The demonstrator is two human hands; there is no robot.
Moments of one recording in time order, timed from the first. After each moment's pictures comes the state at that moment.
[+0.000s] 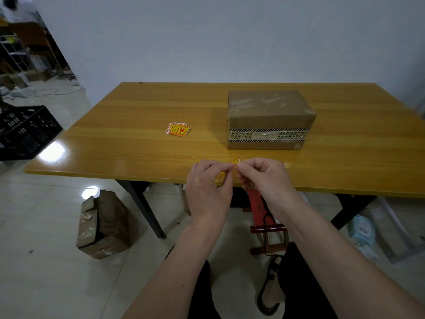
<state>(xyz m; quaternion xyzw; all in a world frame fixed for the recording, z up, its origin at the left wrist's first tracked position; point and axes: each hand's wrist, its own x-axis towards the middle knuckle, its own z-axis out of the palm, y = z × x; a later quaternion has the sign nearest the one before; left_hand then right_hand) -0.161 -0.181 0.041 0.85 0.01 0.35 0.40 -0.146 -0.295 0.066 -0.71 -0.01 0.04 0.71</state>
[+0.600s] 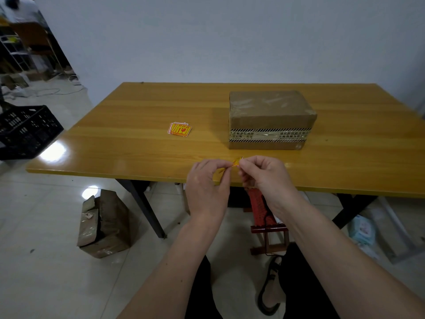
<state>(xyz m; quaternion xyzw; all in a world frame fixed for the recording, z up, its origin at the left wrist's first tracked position) -0.162 -0.177 0.047 0.85 0.02 0.31 0.43 -0.145 -0.293 0.069 -0.71 0.00 0.04 0.70</state>
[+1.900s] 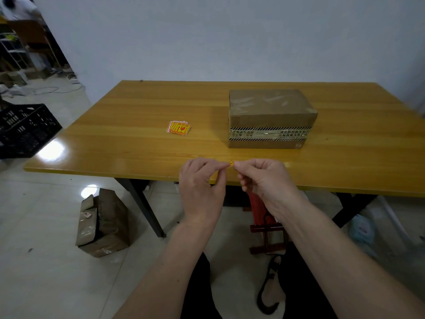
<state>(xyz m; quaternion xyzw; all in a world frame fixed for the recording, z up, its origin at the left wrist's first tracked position) -0.158 -0.165 0.034 0.84 -0.03 0.39 0.37 -0.146 -0.291 0.069 -0.66 0.05 0.08 0.75</state>
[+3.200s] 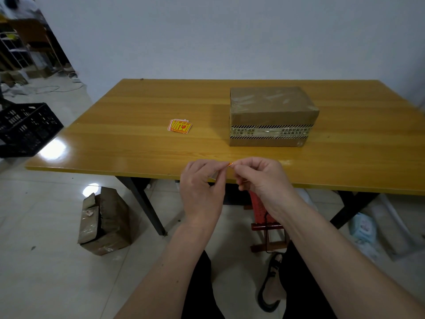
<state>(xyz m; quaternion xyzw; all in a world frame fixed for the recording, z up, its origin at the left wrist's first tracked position) -0.161 -0.165 0.030 0.83 -0.01 0.37 0.42 -0.151 -0.288 0.066 -0.68 0.00 0.08 0.73</state>
